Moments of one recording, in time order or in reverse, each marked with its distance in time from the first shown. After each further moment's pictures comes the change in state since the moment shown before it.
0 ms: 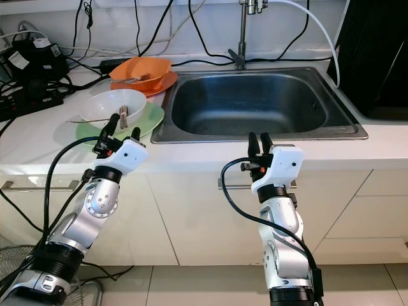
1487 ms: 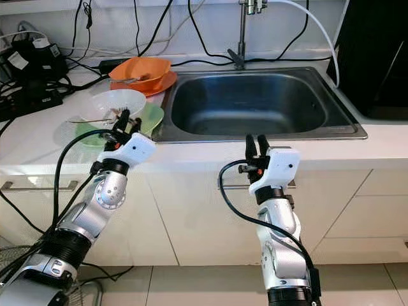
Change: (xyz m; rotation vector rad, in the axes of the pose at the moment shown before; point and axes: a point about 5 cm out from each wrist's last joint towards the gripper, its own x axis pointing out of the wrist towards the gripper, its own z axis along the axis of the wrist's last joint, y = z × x) left arm 0.016 -0.004 0.010 0.017 -0.042 0.036; right arm 0.000 0.005 -0.006 0.015 0.015 0.014
